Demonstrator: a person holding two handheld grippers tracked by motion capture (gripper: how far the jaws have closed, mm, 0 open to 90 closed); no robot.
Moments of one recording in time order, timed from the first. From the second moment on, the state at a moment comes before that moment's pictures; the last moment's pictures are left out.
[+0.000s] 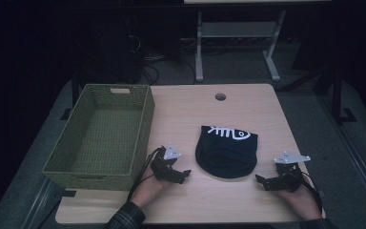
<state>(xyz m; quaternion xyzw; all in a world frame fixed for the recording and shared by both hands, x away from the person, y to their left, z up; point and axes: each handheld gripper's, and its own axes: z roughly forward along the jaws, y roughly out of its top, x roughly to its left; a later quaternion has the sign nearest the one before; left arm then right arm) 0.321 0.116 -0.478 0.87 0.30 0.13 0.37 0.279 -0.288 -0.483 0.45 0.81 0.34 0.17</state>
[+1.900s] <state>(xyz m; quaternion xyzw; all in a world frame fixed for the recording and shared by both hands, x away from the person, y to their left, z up) 0.322 0.115 -0.478 0.87 0.30 0.13 0.37 0.375 -0.290 -0.426 0.44 0.79 0.39 0.14</state>
